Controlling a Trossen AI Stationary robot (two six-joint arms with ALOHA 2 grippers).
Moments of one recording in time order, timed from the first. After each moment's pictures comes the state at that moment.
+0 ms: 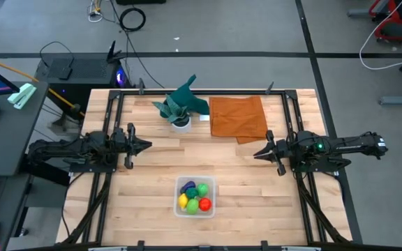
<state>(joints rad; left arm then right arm) 0.00 0.01 0.01 0.05 -0.10 -0.07 0.03 0.15 0.03 0.02 -0.16 -0.02</state>
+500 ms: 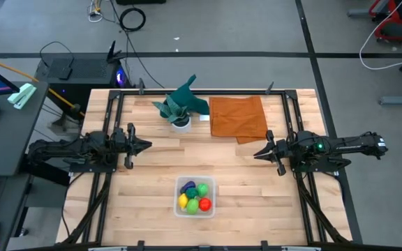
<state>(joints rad) 0.00 0.01 0.01 0.05 -0.10 -0.07 0.03 0.15 0.03 0.02 -0.16 -0.02</state>
